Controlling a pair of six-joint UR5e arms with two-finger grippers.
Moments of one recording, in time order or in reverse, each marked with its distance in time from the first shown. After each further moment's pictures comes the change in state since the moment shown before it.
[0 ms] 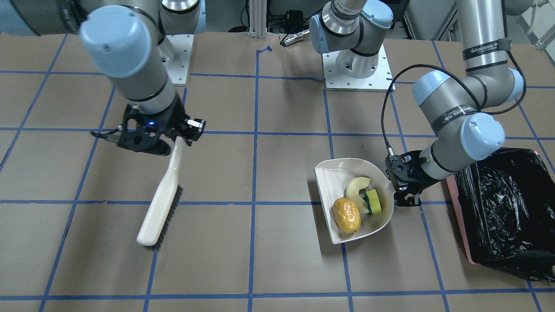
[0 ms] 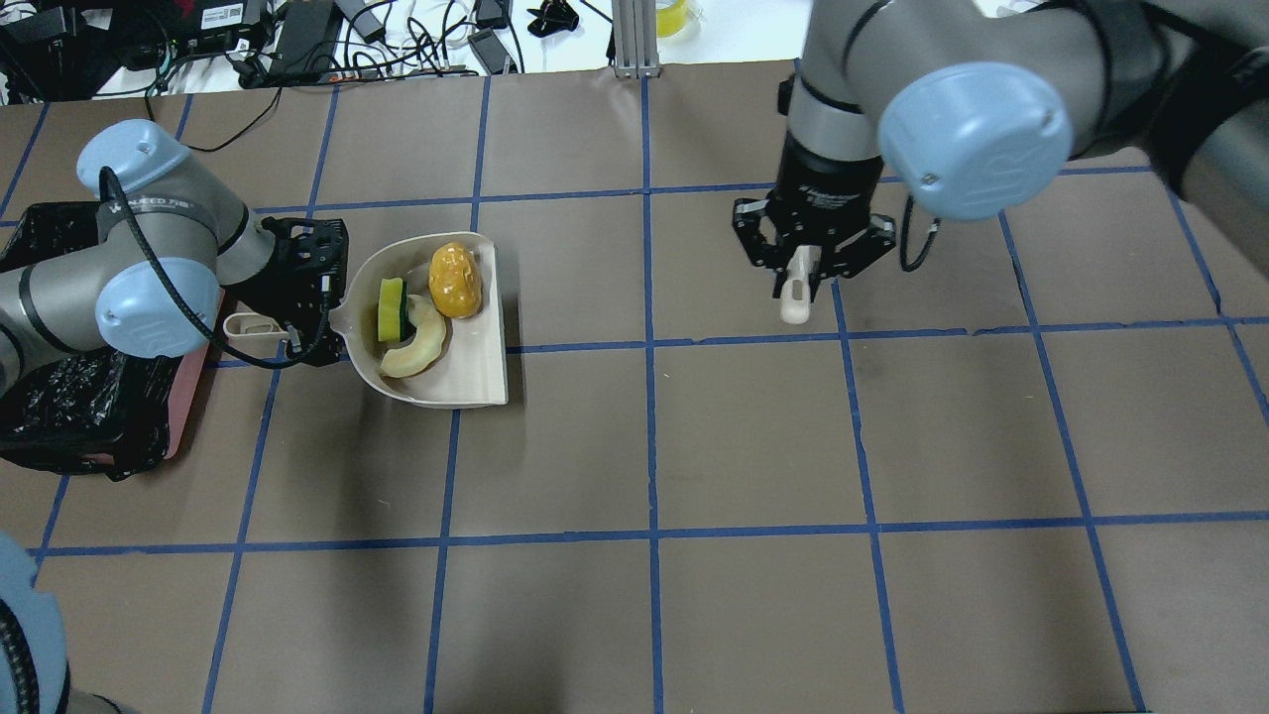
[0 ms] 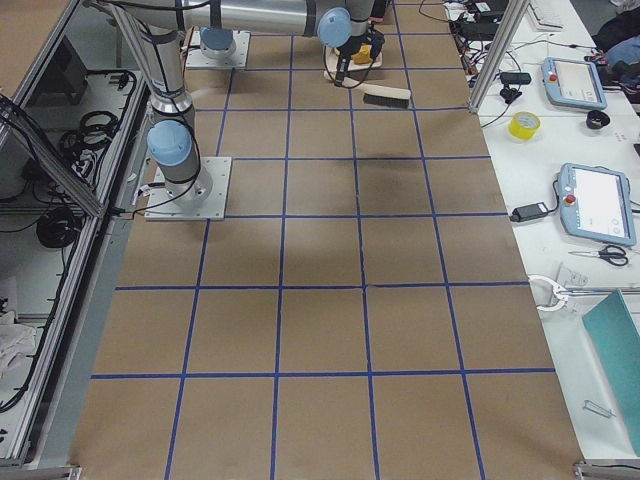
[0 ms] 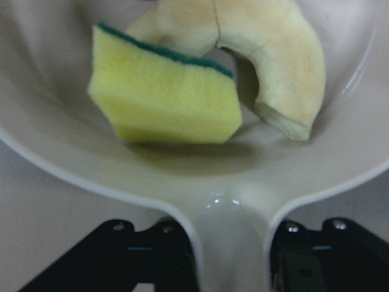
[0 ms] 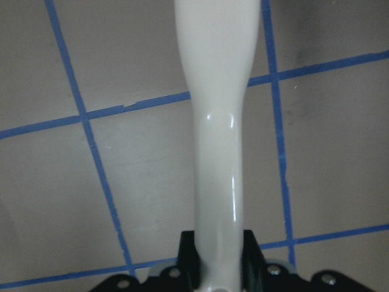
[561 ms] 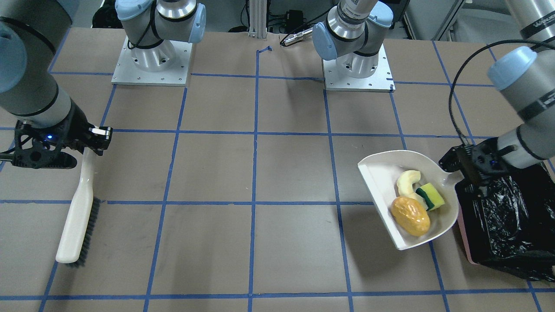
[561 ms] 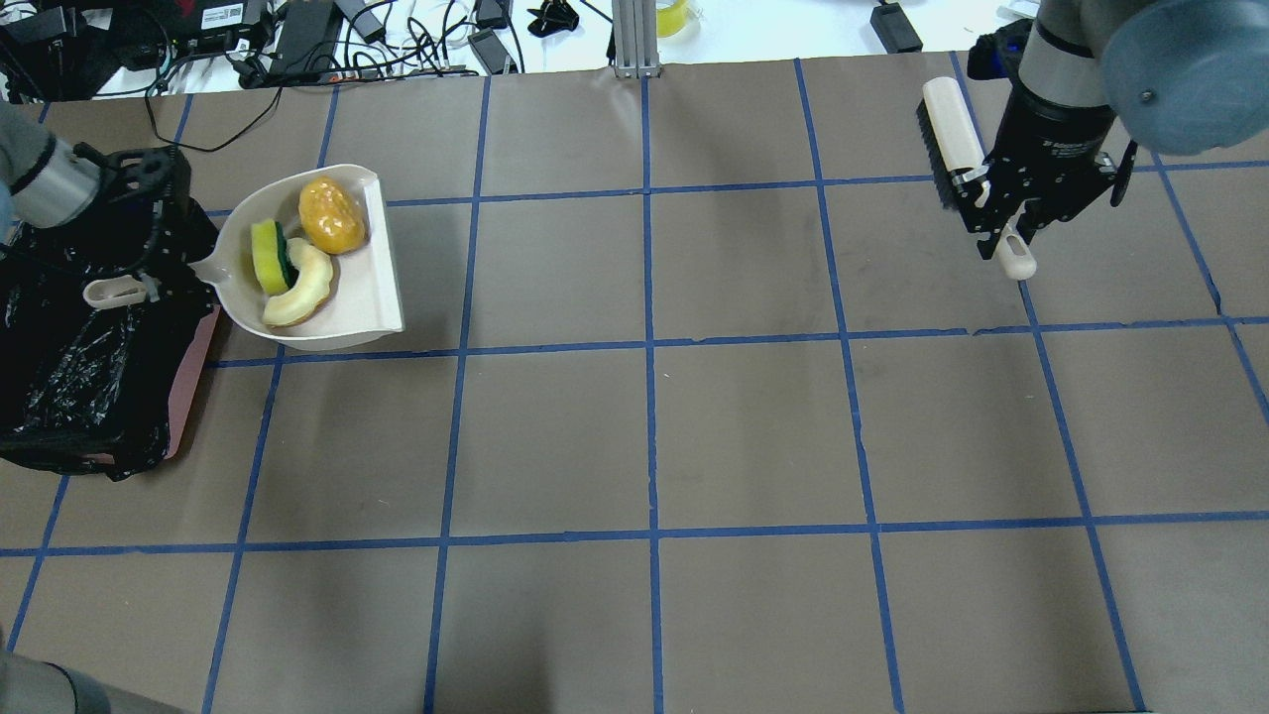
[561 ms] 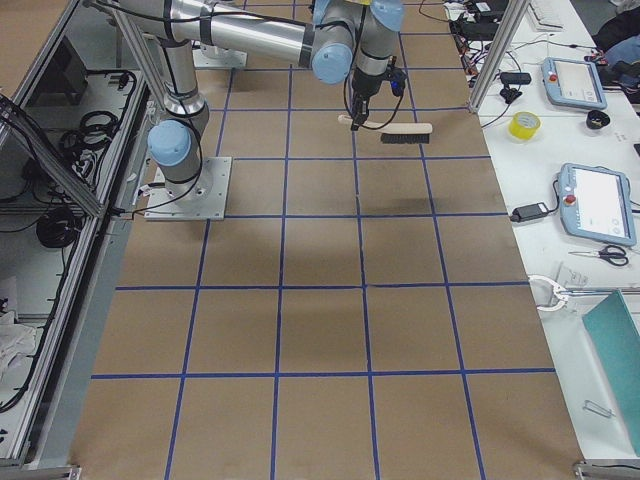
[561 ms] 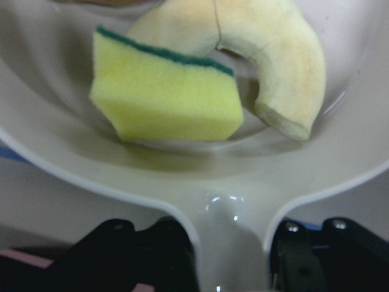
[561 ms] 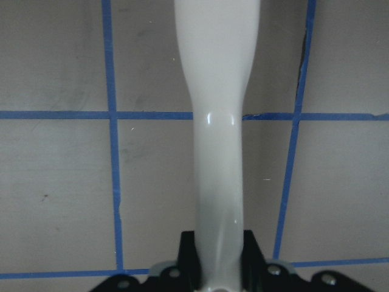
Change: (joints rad) left arm 0.223 0.021 0.212 -0.308 -0.067 0.075; right arm -0.241 0.004 0.004 -0.010 -0.196 -0.444
